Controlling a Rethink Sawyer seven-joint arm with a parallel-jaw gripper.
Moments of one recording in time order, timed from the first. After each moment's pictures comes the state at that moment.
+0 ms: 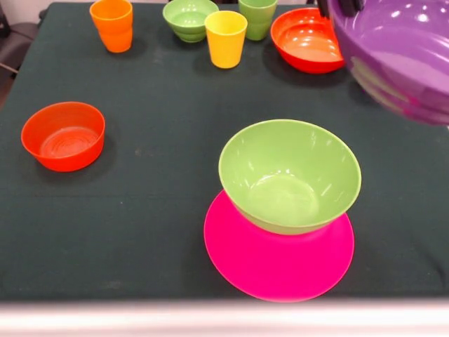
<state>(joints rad) -0.60 -0.61 0.75 1.16 -0.20 1.05 2.20</state>
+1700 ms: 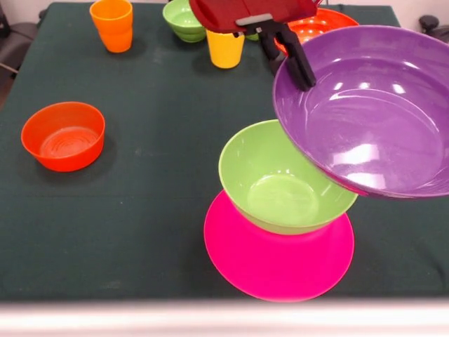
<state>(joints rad) -0.67 -0.45 0.81 1.10 -0.21 1.05 2.18</state>
